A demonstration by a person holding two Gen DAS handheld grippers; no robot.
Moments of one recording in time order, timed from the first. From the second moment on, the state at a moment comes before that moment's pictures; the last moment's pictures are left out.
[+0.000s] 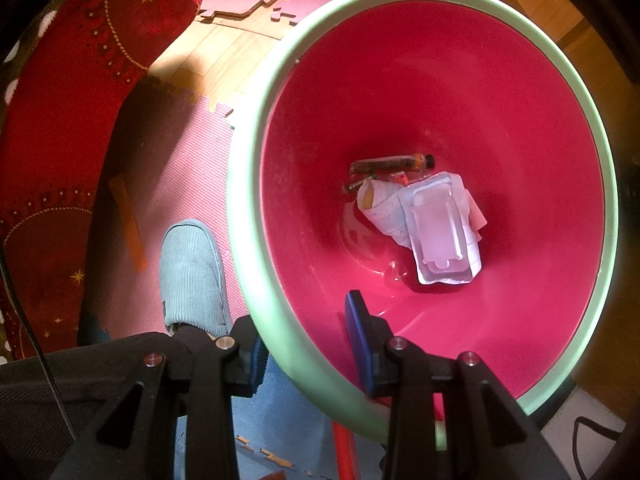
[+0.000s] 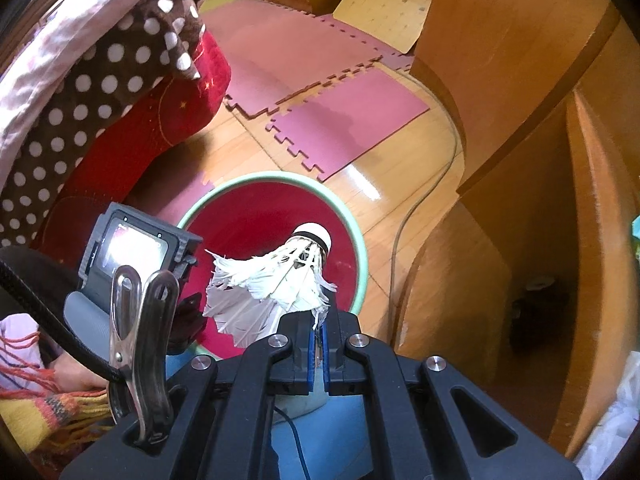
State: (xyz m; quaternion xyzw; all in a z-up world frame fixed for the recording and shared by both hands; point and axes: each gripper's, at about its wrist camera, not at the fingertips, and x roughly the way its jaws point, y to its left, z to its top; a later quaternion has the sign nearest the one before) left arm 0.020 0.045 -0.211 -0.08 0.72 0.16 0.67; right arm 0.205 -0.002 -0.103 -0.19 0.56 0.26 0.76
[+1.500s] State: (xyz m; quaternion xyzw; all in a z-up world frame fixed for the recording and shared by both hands) left arm 0.020 0.045 -0.208 -0.08 0.72 0.16 0.68; right arm 0.226 0.018 -0.194 -0.17 0.62 0.27 0.71
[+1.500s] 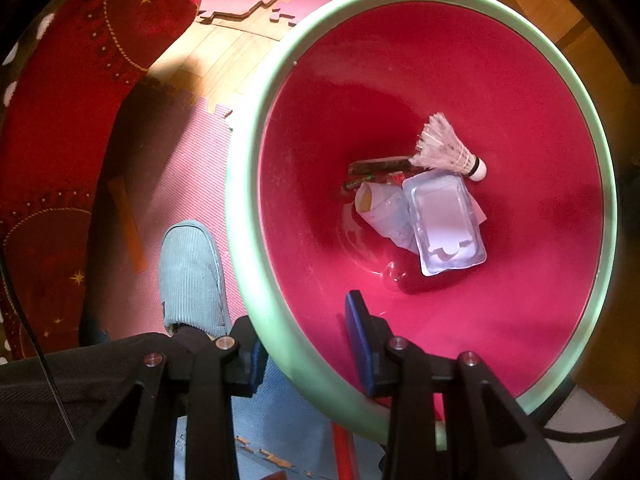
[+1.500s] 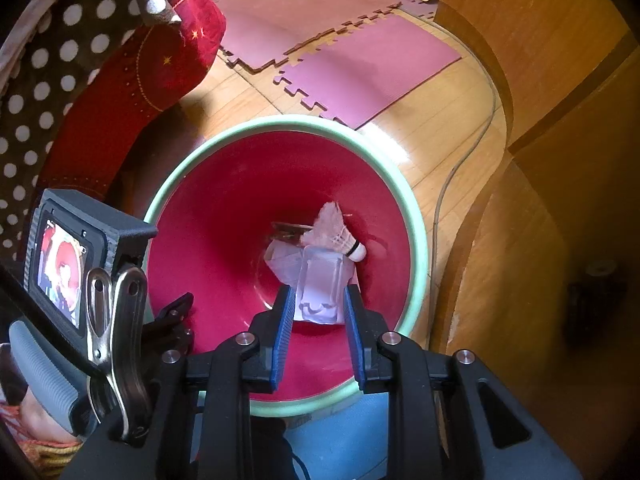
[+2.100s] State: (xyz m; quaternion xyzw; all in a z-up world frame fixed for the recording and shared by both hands) left arm 0.020 0.044 -0.208 -0.08 0.72 0.16 0.68; right arm 0.215 0.016 -0.153 -0.17 0.60 0.27 0.73
